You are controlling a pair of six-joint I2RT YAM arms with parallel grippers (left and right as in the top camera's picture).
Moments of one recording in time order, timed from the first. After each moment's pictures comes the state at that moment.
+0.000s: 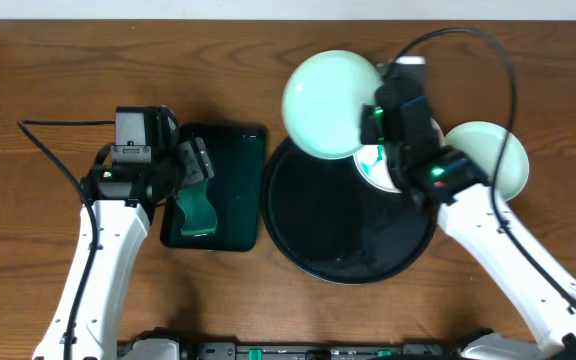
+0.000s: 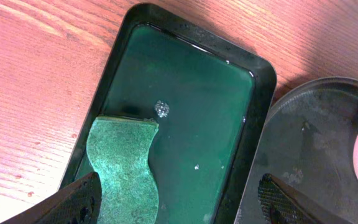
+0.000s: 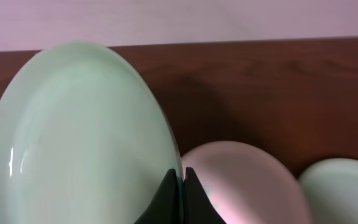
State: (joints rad) left arm -0.02 1.31 1.03 -0.75 0.12 -0.38; right arm 0.46 1.44 1.16 -0.34 0.36 0.35
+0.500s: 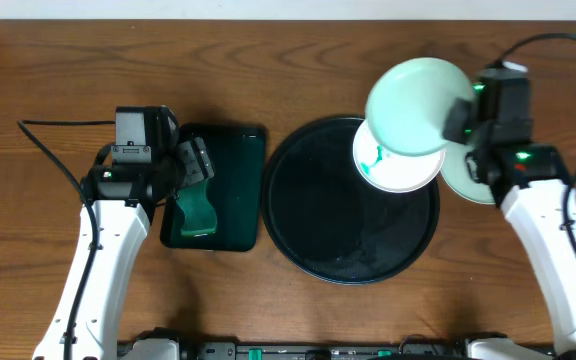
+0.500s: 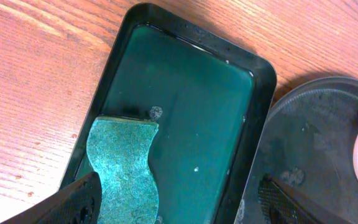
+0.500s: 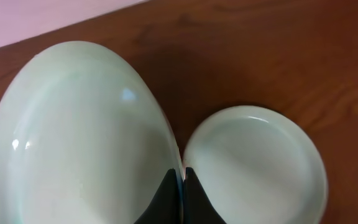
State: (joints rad) left arm -0.02 1.31 1.03 -0.75 0.12 -0.38; right arm 0.06 1.40 1.16 -0.54 0.20 0.36
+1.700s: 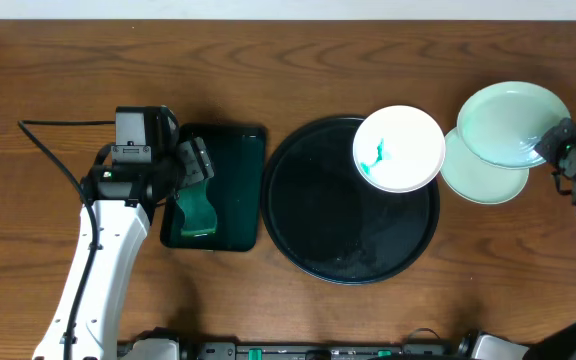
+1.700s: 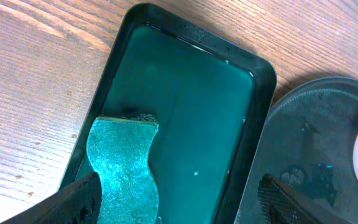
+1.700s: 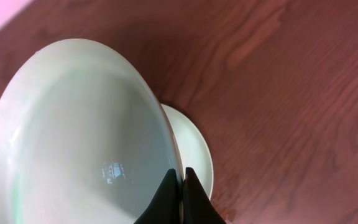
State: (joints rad) left arm -0.02 1.31 1.03 -0.75 0.12 -0.38; right arm -0.38 1.44 1.16 -0.63 0.08 0.38
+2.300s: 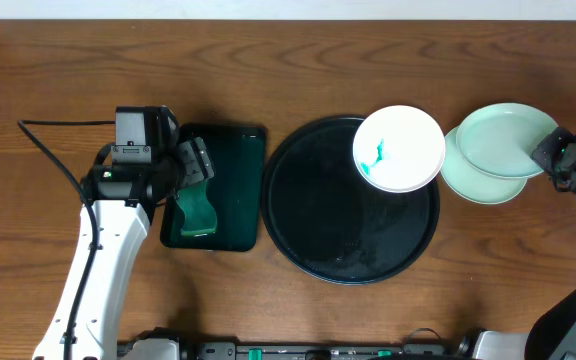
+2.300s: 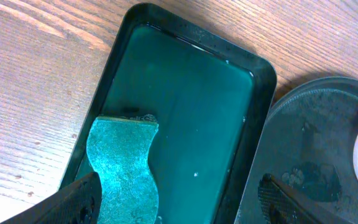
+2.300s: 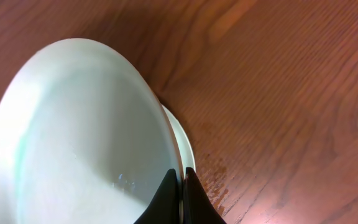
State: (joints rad) left arm -0.02 1.31 1.03 -0.75 0.12 -0.38; right arm -0.41 1.55 1.16 -0.64 0.09 0.38
